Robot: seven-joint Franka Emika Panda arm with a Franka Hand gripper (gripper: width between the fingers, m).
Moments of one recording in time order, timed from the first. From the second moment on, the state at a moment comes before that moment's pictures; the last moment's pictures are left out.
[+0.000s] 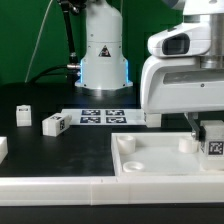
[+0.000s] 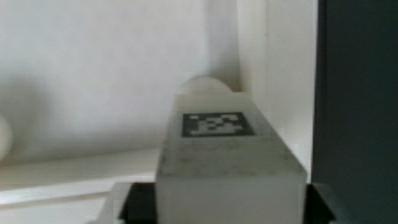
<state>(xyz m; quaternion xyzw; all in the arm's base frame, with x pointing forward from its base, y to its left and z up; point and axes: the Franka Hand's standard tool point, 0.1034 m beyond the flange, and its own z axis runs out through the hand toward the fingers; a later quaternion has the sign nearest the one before) 0.627 0.118 0.072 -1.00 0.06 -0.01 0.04</state>
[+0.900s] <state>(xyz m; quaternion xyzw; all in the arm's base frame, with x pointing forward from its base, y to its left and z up) 0.627 0.113 0.071 -0.89 0.46 0.00 0.05</state>
